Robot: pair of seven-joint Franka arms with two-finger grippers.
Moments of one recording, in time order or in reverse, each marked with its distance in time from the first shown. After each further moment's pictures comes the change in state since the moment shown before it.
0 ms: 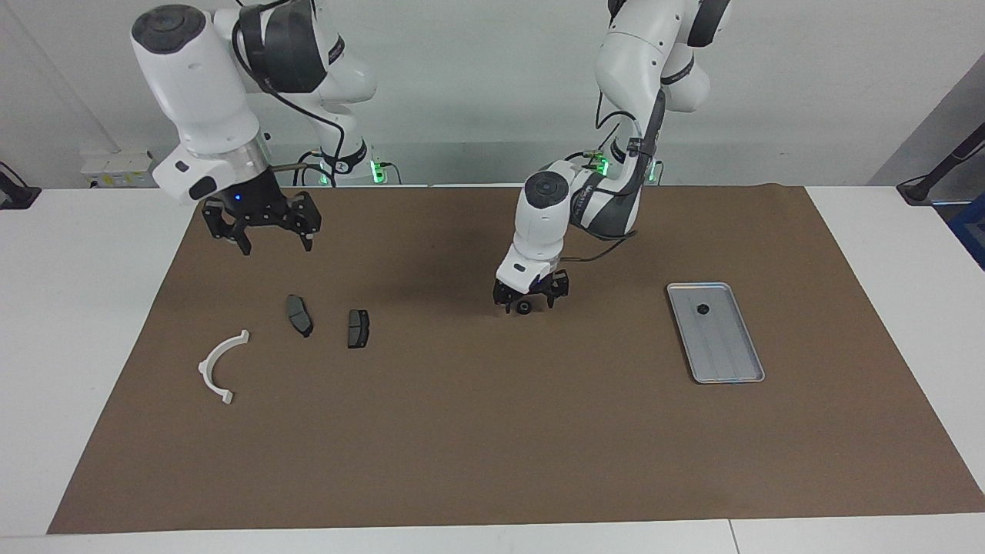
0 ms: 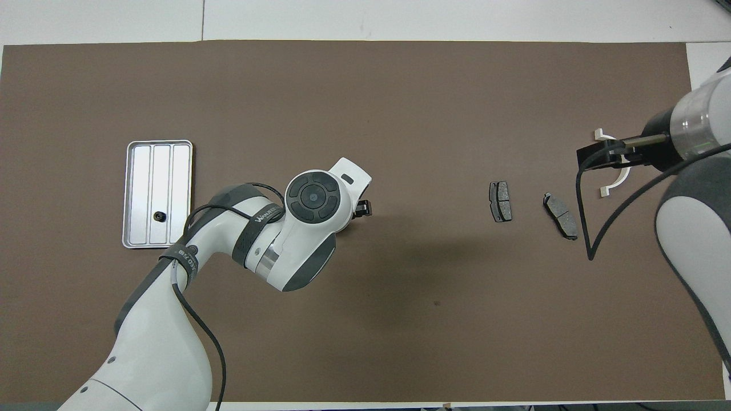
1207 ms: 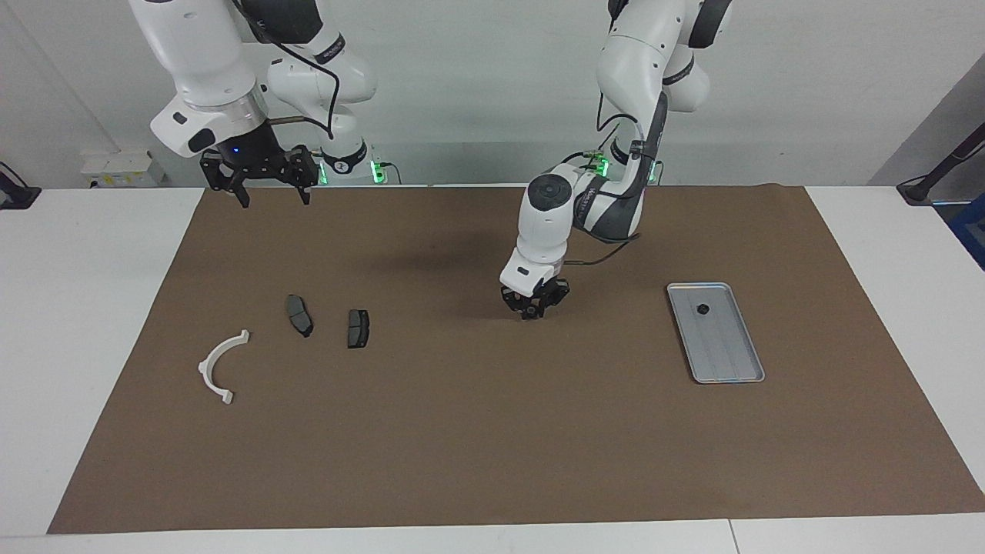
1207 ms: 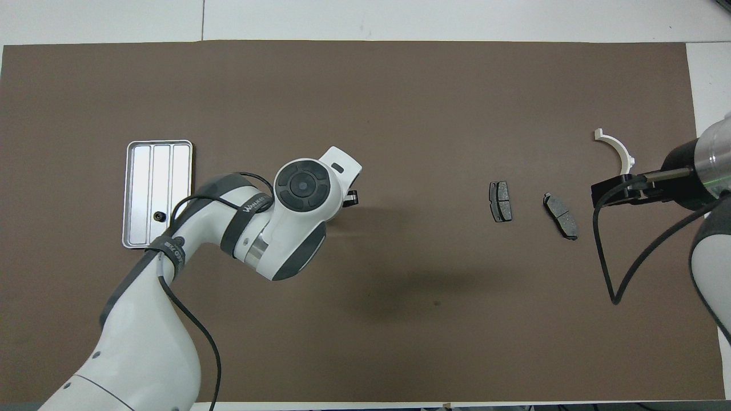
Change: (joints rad) left arm 0.041 -0.006 0.025 0.055 0.035 -0.061 0.039; right arm 0.001 -0.060 -0.001 -0.014 0.015 -0.133 0.000
